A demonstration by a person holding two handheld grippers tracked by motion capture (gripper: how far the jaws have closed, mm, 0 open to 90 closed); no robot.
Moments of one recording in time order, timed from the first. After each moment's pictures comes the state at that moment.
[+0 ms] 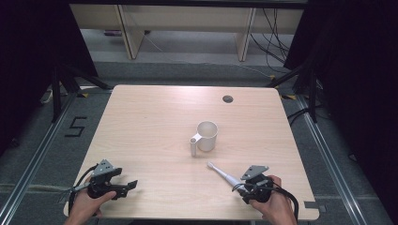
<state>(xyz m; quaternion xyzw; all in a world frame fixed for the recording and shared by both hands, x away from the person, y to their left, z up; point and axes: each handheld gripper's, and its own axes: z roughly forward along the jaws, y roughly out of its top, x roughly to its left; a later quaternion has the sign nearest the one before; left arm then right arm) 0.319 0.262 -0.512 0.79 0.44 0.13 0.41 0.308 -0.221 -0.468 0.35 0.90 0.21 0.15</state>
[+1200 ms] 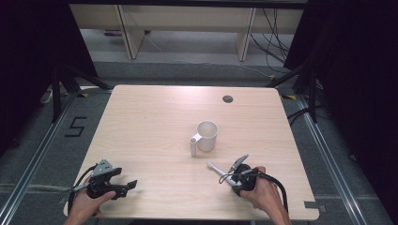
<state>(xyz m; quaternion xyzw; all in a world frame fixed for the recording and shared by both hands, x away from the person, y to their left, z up) 0.319 0.262 -0.511 0.78 0.44 0.13 0.42 0.344 -0.192 -0.477 0.33 0.93 0.12 0.09</state>
